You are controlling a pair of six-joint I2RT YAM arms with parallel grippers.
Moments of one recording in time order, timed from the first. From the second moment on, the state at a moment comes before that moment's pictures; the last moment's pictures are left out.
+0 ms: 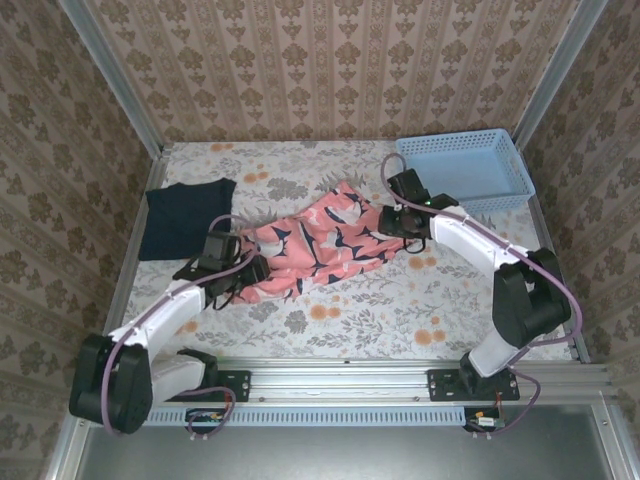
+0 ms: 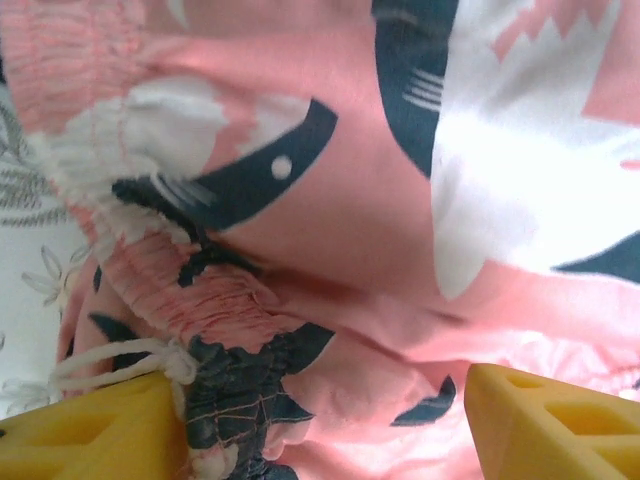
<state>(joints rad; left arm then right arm) -0.34 1.15 0.55 -0.36 0.11 -0.54 0.40 1.61 1.19 -0.60 0.05 0.52</state>
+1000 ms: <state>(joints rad) -0.77 1.48 0.86 -0.36 0.34 -0.70 0.40 2.27 1.87 -0.59 -0.04 0.51</state>
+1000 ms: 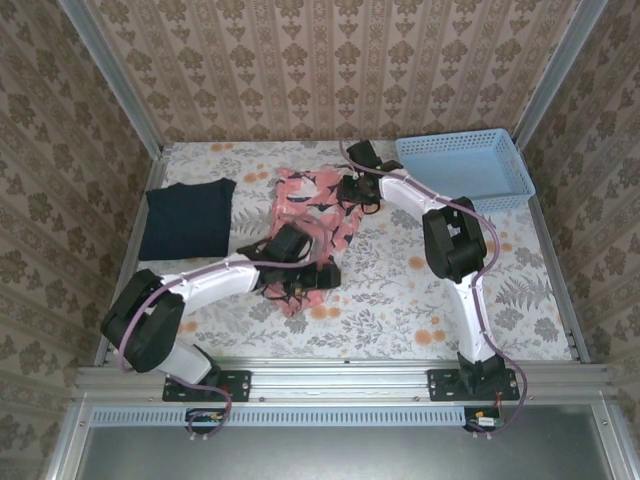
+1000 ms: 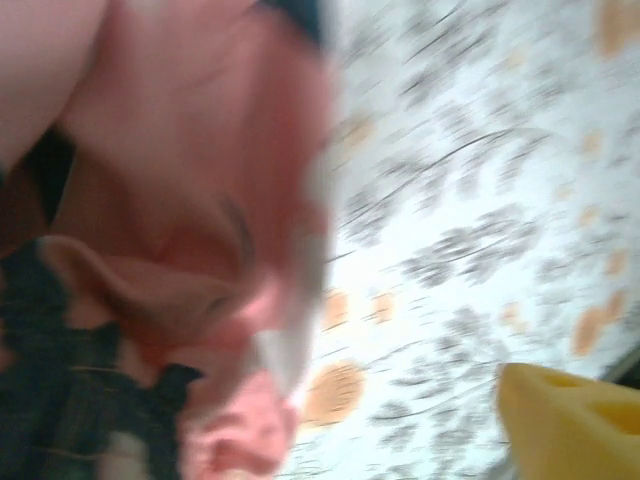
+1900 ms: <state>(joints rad) -0.23 1.35 0.91 -0.29 0.27 -0.61 0.93 1.73 1.26 -0.56 -0.03 0.44</state>
